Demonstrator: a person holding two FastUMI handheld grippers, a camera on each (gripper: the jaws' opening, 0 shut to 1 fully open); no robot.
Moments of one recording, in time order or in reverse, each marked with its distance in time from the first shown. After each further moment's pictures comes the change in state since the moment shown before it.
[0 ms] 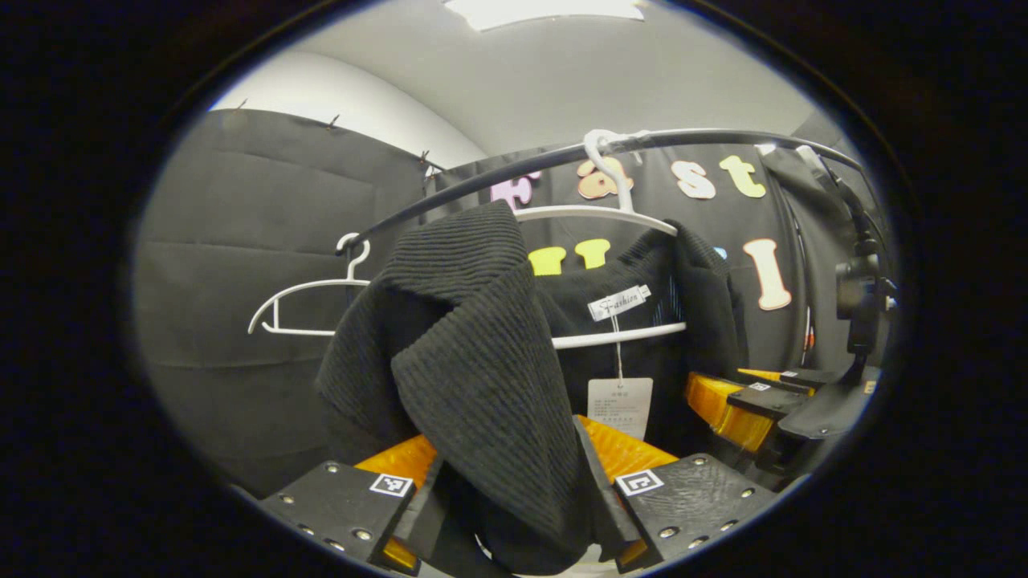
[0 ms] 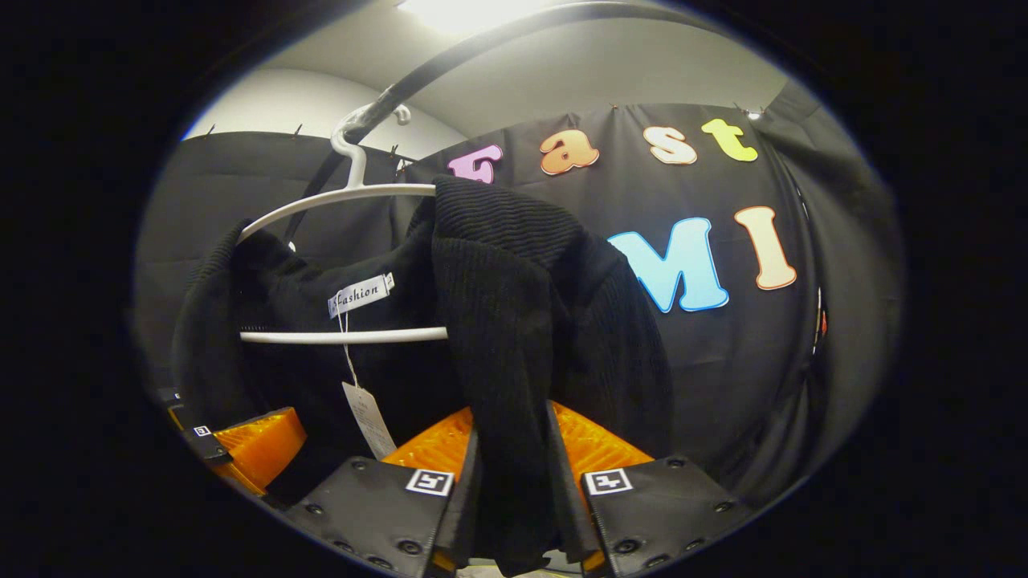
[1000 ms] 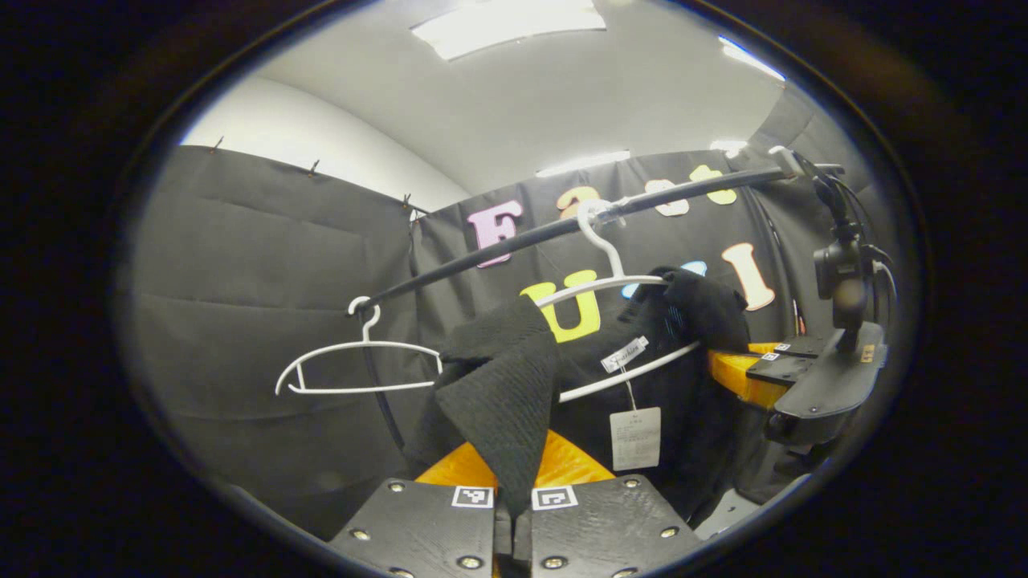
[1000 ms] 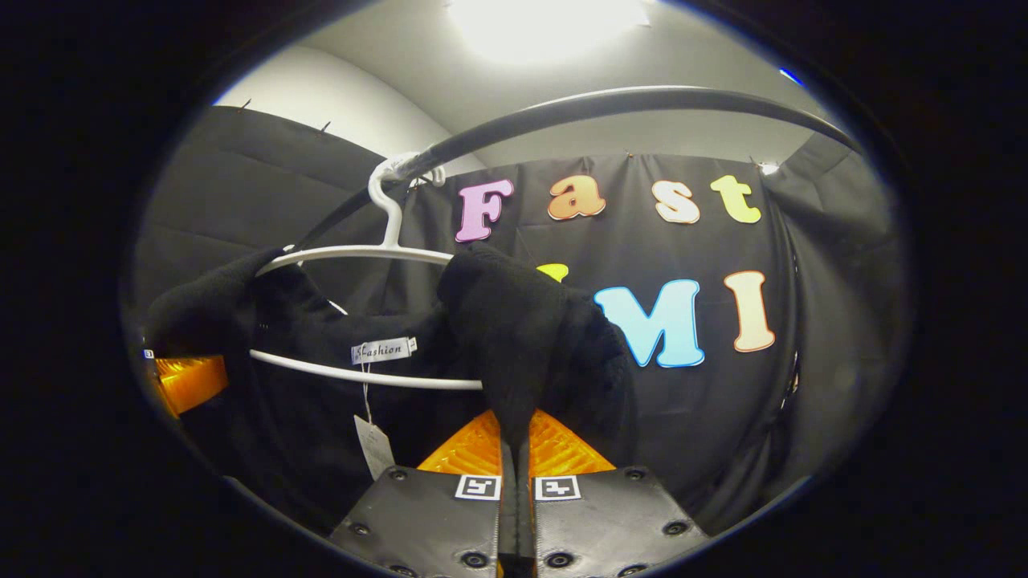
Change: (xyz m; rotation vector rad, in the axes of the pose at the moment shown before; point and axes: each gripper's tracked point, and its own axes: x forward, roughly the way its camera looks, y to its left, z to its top) left arm -0.054 0.039 0.066 0.128 -0.142 -0.017; right arm -0.034 -0.008 0.059 -0.170 -0.154 -0.077
